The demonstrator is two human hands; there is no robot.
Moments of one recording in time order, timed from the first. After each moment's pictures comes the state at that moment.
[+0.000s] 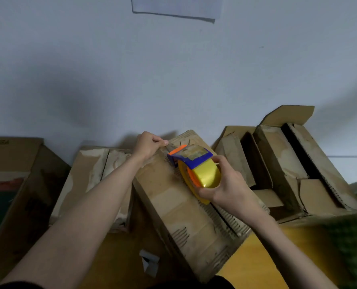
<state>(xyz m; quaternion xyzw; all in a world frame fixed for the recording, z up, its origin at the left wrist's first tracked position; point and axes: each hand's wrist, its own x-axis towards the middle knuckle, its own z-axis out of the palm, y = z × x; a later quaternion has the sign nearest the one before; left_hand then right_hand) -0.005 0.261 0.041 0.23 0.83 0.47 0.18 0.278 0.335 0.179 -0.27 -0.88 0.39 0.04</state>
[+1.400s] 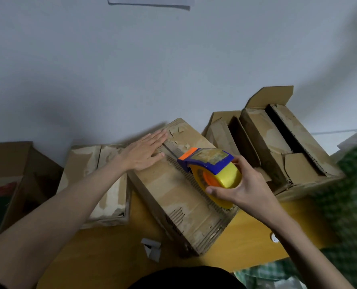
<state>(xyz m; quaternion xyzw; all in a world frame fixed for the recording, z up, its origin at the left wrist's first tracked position) 0.026 0.221 0.048 0.63 0.77 0.06 0.09 0.356 0.330 0.177 -0.30 -0.87 0.39 0.09</state>
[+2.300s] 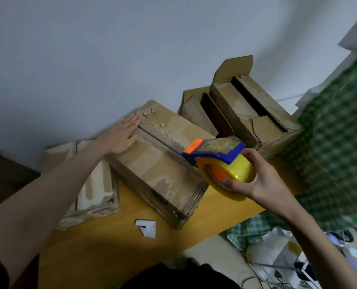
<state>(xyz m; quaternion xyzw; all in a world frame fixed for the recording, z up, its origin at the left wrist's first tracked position) 0.029 0.220 0.054 0.63 0.77 0.04 0.12 0.461 0.298 0.172 -0.36 -0.82 0.42 0.16</state>
